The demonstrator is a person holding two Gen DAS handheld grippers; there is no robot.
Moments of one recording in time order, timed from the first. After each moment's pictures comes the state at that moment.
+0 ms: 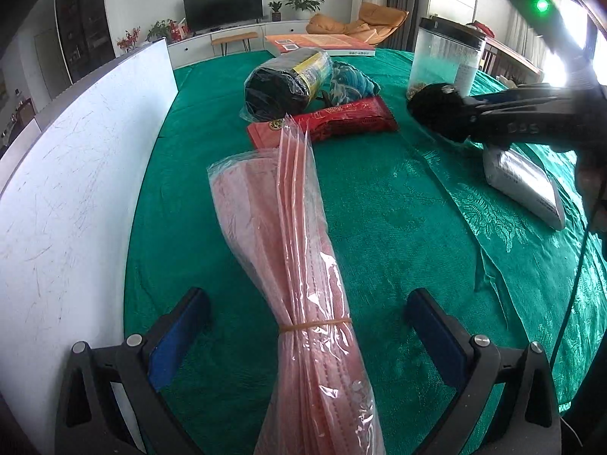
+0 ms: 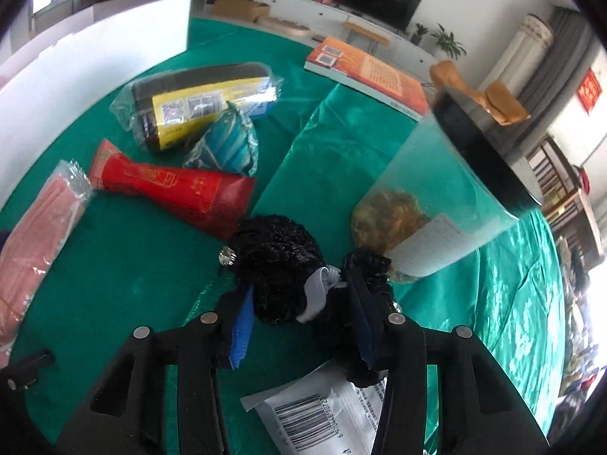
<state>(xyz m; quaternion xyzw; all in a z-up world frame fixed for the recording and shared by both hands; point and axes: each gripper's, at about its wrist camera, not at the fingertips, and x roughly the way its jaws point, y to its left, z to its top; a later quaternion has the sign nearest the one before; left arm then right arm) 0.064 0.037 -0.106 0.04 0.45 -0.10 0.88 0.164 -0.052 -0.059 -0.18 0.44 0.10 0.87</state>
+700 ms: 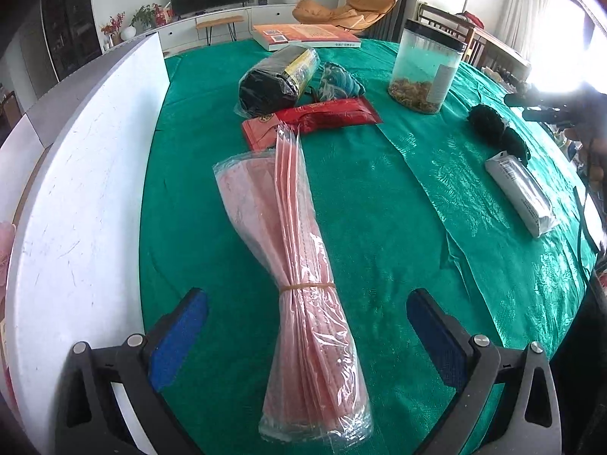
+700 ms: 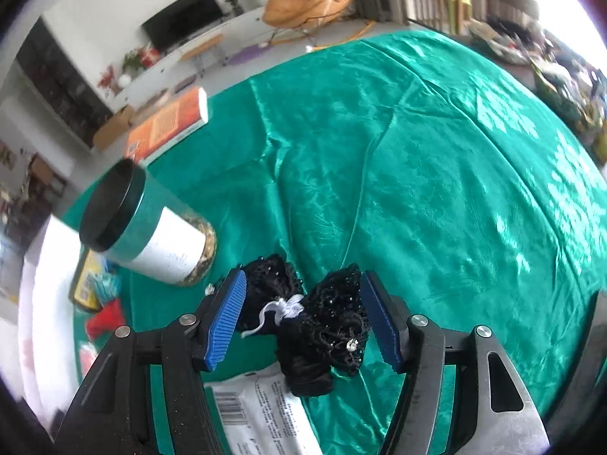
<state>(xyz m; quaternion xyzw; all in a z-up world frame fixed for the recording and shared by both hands) 0.059 0.043 -0.086 0.04 0.49 -0.13 0.86 0.169 -0.252 -0.014 0.10 0.49 -0.01 0.87</state>
